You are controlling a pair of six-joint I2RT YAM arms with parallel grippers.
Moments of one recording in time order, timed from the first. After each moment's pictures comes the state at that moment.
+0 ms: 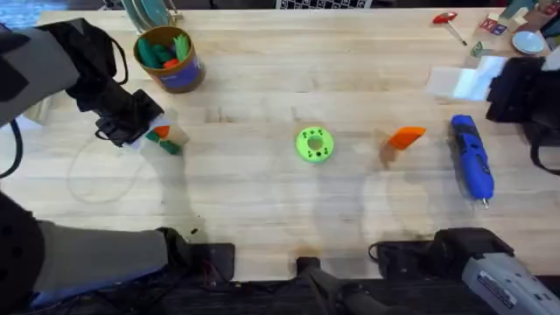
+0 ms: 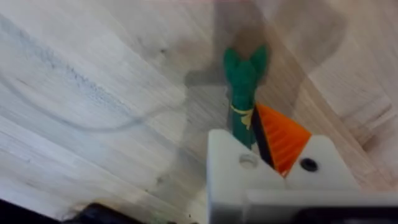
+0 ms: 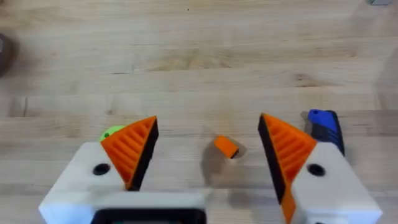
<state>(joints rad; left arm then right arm) 0.31 1.54 0.98 -0.91 -0.01 -0.53 0.00 0.78 0.99 -0.93 -0.08 0.11</state>
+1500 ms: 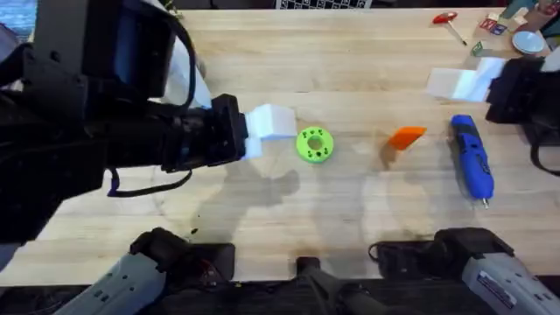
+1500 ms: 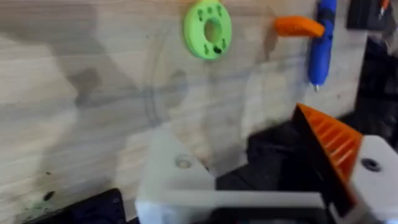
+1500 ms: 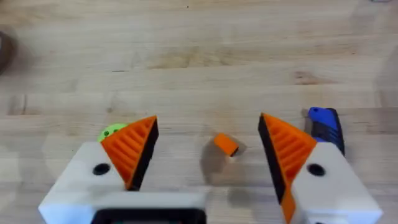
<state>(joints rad) -0.48 0.86 0.98 -1.03 0.37 -0.70 0.00 0.78 0.99 -0.94 -0.08 0.11</state>
